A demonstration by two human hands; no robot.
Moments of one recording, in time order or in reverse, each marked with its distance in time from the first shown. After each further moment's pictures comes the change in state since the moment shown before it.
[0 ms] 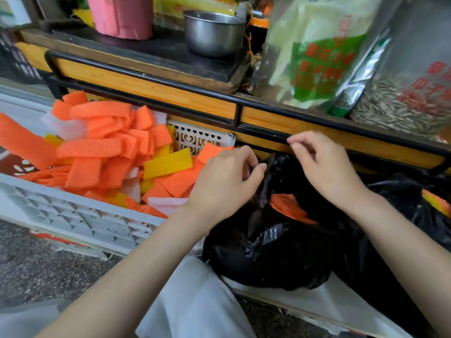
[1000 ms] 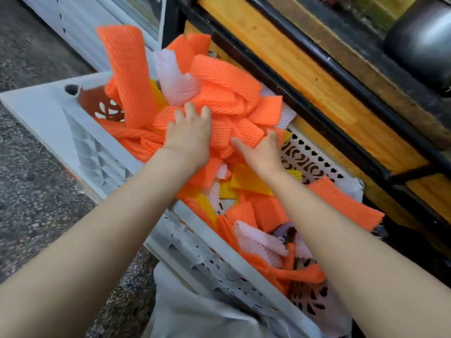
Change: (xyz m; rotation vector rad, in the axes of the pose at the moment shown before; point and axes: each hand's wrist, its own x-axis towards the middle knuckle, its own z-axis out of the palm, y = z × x) left_hand 0.005 -0.306 -0.117 0.572 -0.065 -0.691; right_hand 0.137 -0.164 0.350 0.137 -0.378 0.195
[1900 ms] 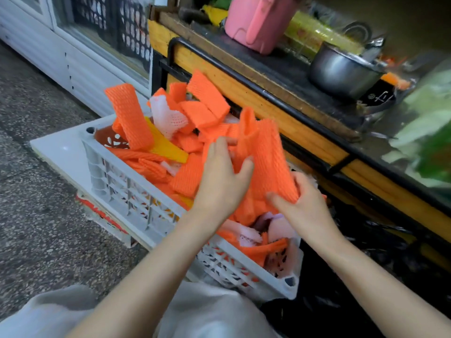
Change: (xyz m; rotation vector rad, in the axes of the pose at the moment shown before) left_hand -0.110 0.097 -0.047 -0.987 0.367 0.106; right_hand -0.155 0.022 -0.146 0.133 0.028 -0.117
